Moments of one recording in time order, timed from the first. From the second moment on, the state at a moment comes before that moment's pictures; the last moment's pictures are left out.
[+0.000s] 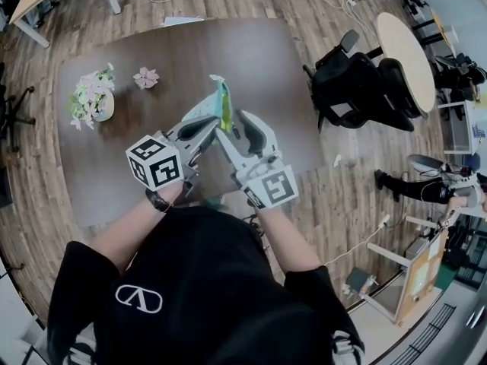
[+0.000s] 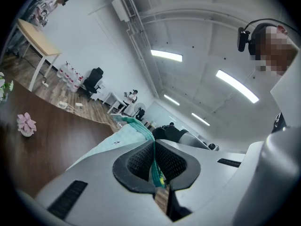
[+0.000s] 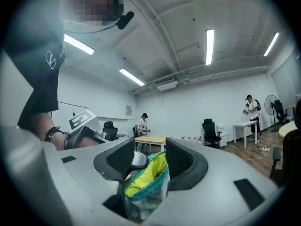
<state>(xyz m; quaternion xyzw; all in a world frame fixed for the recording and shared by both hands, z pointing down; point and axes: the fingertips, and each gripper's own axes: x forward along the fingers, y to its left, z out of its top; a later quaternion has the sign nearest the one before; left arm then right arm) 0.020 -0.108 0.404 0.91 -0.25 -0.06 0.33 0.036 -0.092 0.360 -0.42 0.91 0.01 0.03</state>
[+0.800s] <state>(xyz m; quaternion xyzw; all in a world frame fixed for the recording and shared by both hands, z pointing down) -0.022 -0.105 0.433 0.89 -0.28 -0.07 0.35 0.106 -0.200 0.555 -0.47 0.83 -0.15 -0.25</state>
